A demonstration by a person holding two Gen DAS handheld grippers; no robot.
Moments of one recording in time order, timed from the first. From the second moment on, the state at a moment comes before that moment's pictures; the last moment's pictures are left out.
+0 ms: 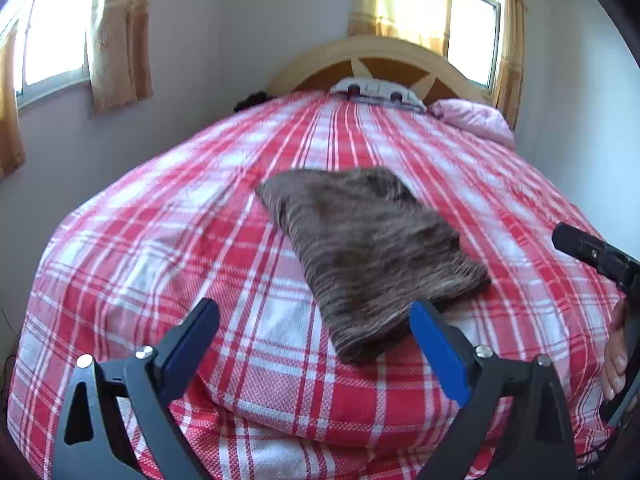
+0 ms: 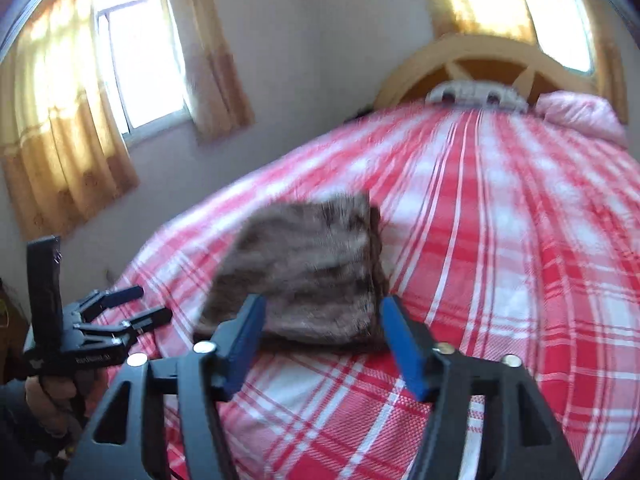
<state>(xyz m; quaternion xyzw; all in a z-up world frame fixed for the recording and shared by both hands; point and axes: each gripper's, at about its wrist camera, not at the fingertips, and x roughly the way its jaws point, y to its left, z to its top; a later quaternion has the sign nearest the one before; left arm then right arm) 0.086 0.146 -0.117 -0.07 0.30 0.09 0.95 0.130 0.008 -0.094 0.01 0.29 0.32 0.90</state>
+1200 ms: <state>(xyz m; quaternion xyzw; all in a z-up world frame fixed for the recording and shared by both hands) 0.071 0.134 -0.085 -0.07 0.27 0.07 0.96 0.085 0.010 -0.066 0.02 0.24 0.32 0.92</state>
